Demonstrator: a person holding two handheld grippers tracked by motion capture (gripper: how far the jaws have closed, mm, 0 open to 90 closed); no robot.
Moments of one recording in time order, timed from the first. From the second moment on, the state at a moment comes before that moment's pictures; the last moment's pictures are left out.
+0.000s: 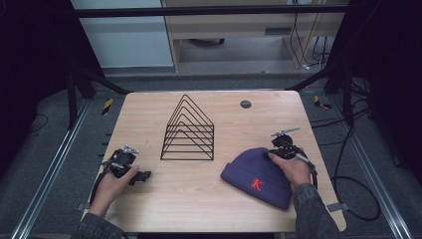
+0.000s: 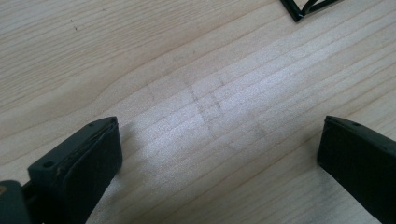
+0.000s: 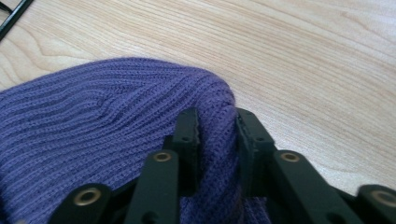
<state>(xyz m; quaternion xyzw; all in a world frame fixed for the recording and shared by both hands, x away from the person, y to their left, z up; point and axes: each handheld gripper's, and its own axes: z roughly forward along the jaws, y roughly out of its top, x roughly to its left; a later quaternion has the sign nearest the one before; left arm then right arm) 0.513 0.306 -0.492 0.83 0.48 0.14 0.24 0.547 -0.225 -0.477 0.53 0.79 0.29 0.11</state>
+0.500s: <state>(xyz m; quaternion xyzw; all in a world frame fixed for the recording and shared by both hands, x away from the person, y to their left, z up) 0.513 0.306 -0.492 0.83 0.48 0.14 0.24 0.527 -0.223 -0.454 0.49 0.80 0.31 0.15</state>
